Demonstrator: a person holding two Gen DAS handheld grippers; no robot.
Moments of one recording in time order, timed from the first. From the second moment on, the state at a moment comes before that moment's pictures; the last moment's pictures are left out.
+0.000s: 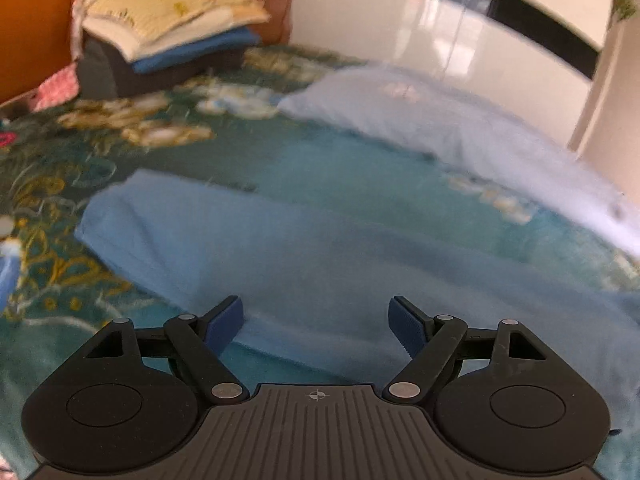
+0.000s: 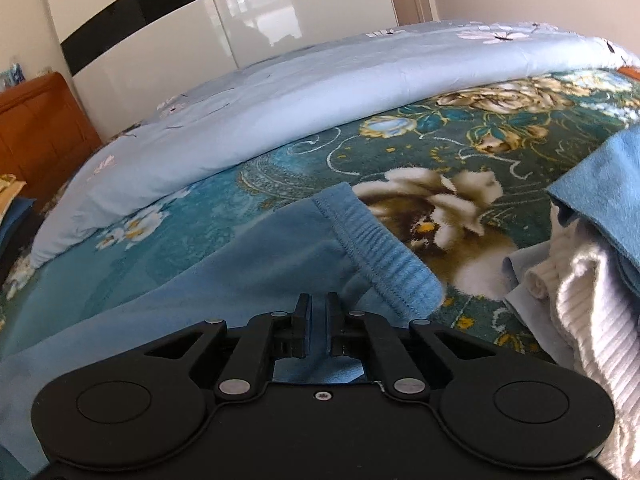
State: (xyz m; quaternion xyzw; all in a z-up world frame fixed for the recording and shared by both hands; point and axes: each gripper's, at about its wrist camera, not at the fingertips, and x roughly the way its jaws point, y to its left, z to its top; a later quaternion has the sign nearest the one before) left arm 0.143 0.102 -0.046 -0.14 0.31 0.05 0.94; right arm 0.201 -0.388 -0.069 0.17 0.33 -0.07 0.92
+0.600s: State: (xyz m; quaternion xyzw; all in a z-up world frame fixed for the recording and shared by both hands) left arm 0.170 0.188 -0.057 -0.16 0.31 0.16 0.92; right arm 0.207 -0.382 -0.066 0.16 0.34 -0.07 0.92
